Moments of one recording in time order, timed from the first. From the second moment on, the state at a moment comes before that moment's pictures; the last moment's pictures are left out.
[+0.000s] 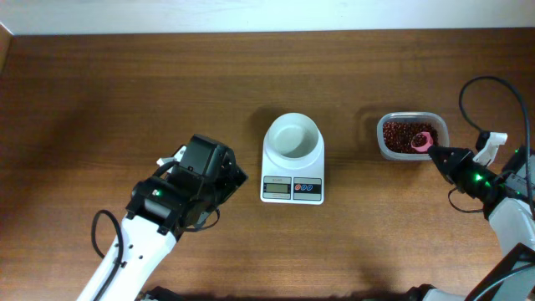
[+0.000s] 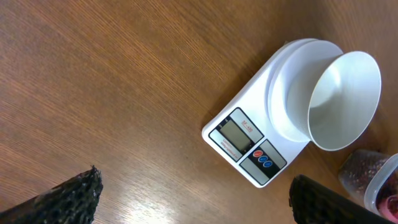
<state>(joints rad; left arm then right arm) -0.44 1.16 1.03 -1.01 -0.03 -1.19 -0.60 1.47 0.70 -0.14 -0.87 0.33</state>
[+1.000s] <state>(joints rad) -0.72 1.33 1.03 -0.79 -0.15 -0.81 -0.60 1.47 0.70 -0.10 -1.04 0.44</state>
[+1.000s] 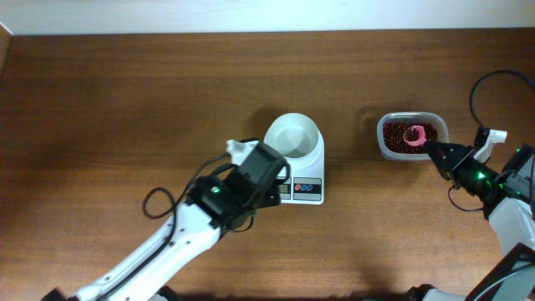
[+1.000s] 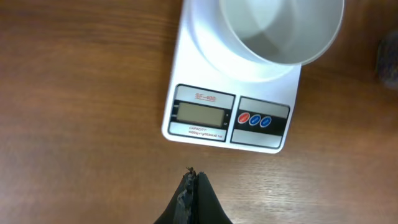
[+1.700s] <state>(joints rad) -0.77 1.64 1.03 -0.49 -0.17 -0.28 -0.60 1.47 0.70 -0.10 -1.04 0.44</state>
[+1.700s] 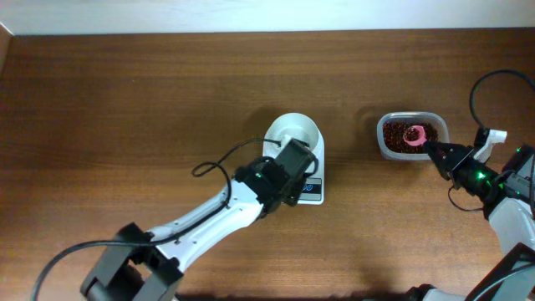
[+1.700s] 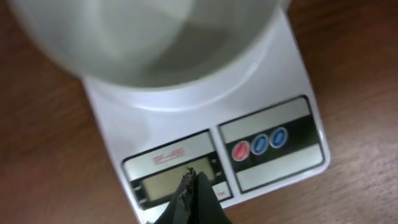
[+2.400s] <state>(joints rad) -0.85 1.75 1.03 -0.41 -0.19 -0.12 -0.60 1.47 0.70 -0.10 -1.04 0.44</state>
